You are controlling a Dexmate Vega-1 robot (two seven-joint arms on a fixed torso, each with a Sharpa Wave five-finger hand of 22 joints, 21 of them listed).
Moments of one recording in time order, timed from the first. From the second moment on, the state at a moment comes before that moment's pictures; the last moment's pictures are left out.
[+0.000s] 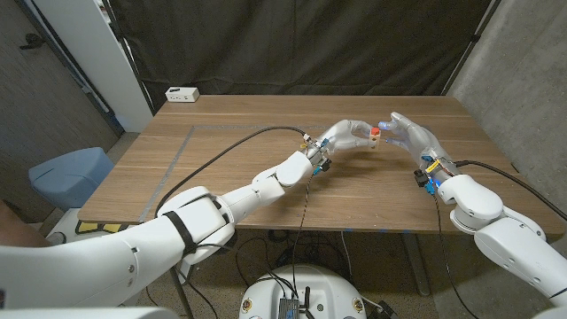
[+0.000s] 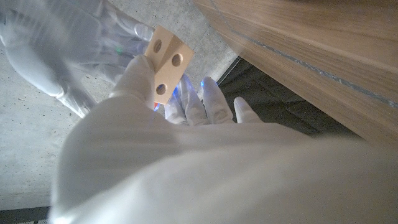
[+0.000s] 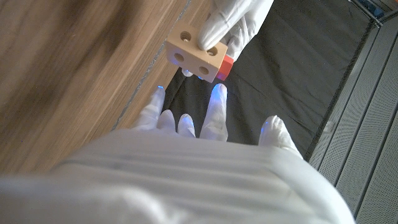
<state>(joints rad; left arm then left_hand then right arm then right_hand) 0.37 0.01 0.93 -0.59 0.05 -0.84 0.13 0.98 0.05 0.34 -0.17 0.26 0.70 -0.05 0.55 0.21 0.81 -0.13 0.43 0.61 0.55 -0.05 0.22 0.30 0.13 0.13 0.20 0.18 -1.43 -0.78 0.00 -2.07 0.51 0.03 -0.21 0.26 0.08 0.31 -0.14 0.17 0.70 -0.02 0.18 0.20 0.05 0.08 0.18 0.19 -0.03 0.20 0.19 0.19 0.31 0.22 0.19 0.16</state>
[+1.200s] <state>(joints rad) 0.35 -0.02 0.93 -0.54 0.06 -0.83 0.13 0.98 0.05 0.34 -0.17 0.26 0.70 -0.05 0.55 0.21 0.81 -0.13 0.43 0.61 0.55 -0.05 0.22 0.30 0.13 0.13 0.20 0.18 -1.39 -0.80 -0.04 -2.03 0.54 0.06 -0.20 0.26 0.08 0.31 -0.14 0.17 0.80 0.00 0.22 0.20 0.07 0.08 0.20 0.19 -0.03 0.19 0.20 0.19 0.29 0.22 0.18 0.16</state>
